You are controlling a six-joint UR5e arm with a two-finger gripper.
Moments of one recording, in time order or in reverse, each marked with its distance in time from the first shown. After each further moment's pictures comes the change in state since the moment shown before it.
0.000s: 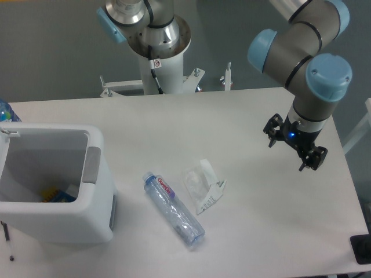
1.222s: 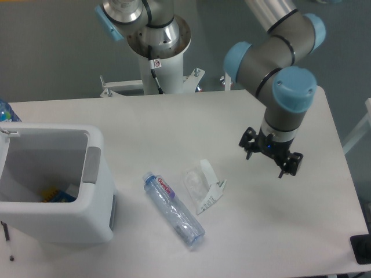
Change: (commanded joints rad) arm -0.110 0.023 -0.152 0.156 -0.009 -0.400
